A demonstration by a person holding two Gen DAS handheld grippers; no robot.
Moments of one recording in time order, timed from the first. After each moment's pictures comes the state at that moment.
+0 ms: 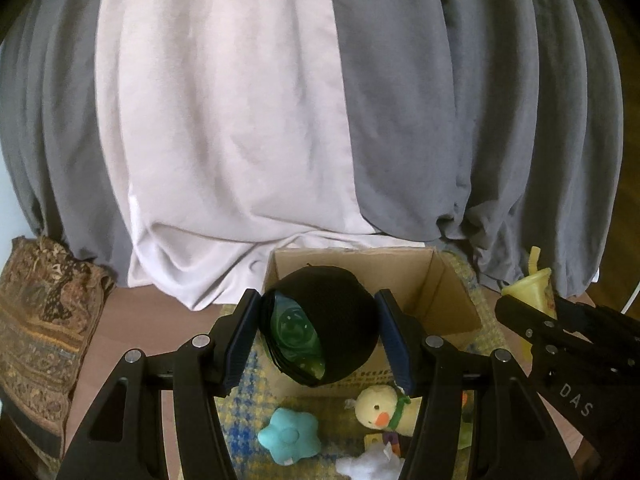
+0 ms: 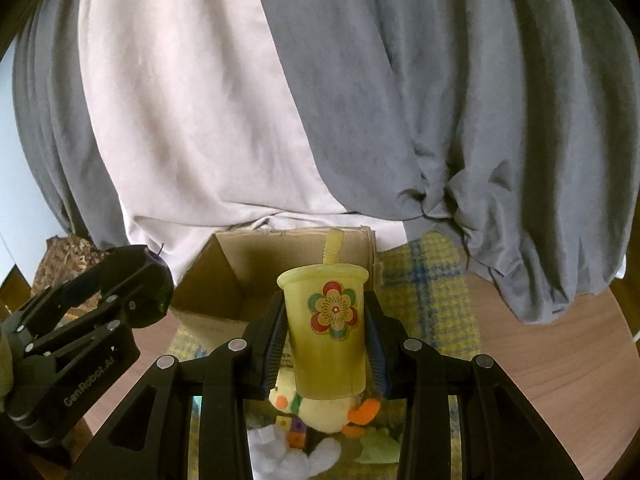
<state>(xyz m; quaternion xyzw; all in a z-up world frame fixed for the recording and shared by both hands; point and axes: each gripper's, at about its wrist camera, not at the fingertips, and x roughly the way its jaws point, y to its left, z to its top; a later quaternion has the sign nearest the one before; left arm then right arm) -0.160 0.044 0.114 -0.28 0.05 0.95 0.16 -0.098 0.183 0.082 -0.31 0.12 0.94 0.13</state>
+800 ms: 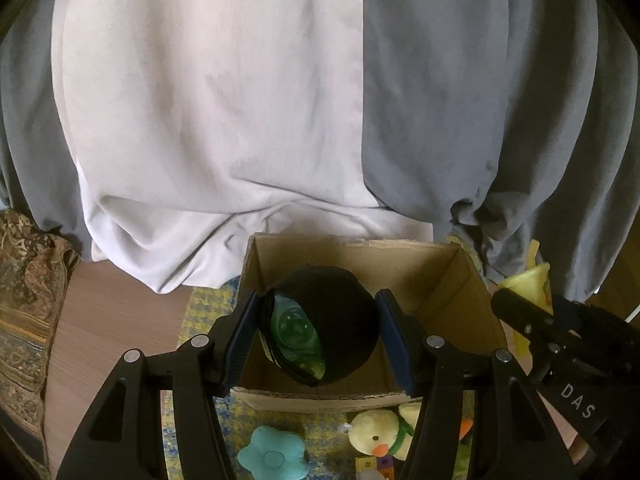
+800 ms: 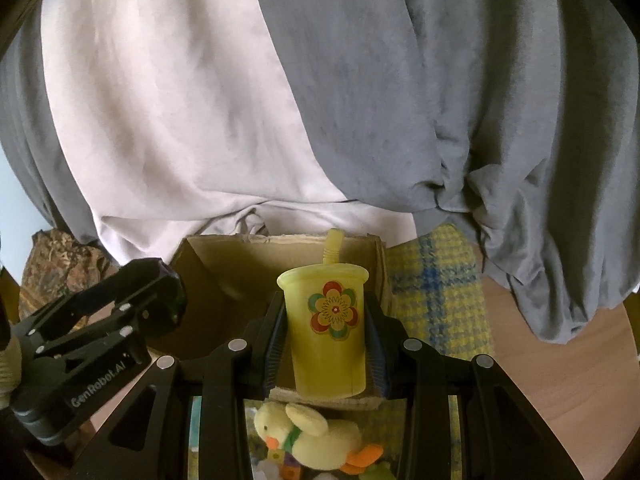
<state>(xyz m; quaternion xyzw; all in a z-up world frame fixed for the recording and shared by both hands) -0.247 0.059 0.083 -0.38 0.02 0.91 0.17 -0.177 0.208 0.070 -0.36 0.12 0.92 0.12</state>
